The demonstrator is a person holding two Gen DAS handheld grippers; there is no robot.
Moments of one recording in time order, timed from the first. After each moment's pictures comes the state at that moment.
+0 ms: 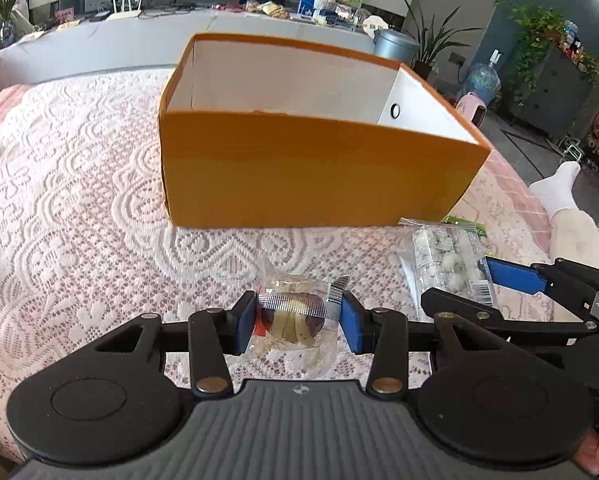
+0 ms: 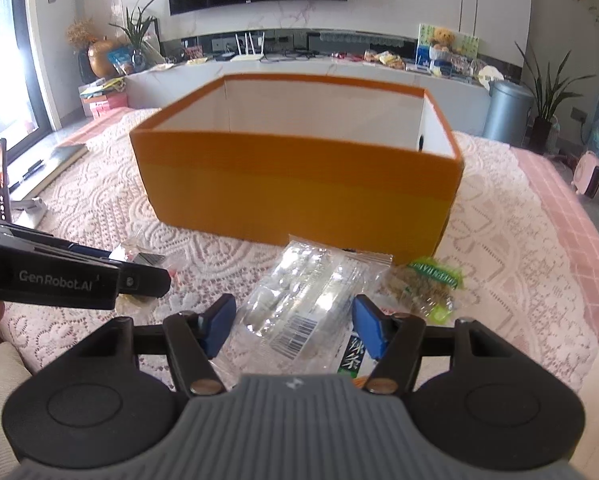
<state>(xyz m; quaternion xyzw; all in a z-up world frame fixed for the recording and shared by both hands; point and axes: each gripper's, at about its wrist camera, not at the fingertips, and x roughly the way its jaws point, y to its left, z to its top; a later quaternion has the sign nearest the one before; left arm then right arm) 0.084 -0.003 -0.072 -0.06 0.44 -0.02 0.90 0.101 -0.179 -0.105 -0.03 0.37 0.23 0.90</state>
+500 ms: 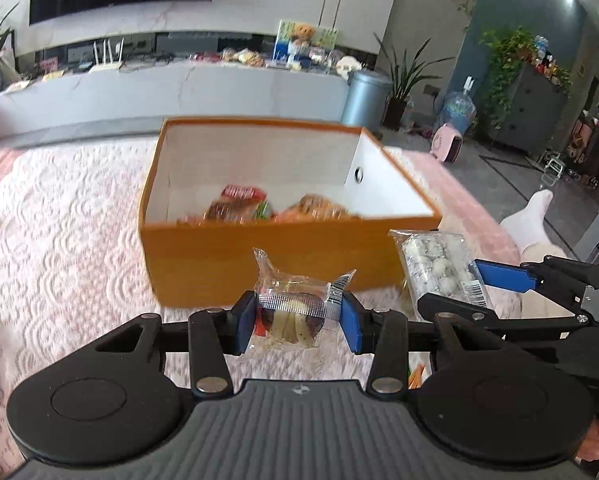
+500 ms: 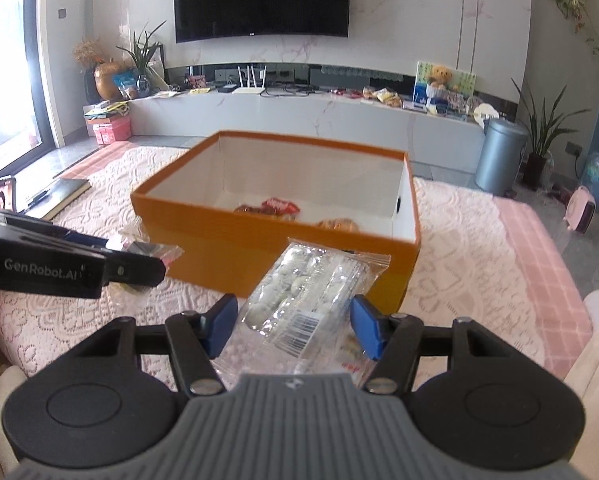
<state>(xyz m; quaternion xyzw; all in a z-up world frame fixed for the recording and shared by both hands) 0.096 -0.019 -0.016 -0.04 0.38 -0.05 0.92 0.111 -0.202 -0.053 -0.03 0.32 0.23 0.92</state>
